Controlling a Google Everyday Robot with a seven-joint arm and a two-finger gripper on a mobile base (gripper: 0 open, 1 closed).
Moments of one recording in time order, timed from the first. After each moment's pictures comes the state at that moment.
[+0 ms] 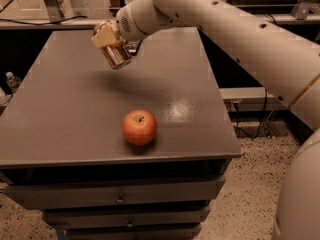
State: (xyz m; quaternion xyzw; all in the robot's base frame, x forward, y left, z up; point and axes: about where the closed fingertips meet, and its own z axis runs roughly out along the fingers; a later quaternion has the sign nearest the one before) arm 0.698 0.133 0.938 -0.37 0.80 0.27 0.39
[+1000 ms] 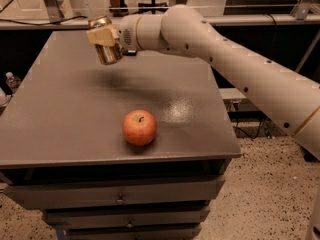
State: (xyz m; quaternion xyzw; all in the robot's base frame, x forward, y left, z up) arm 0.707 0.150 0.955 -0.33 0.70 0.35 0.53
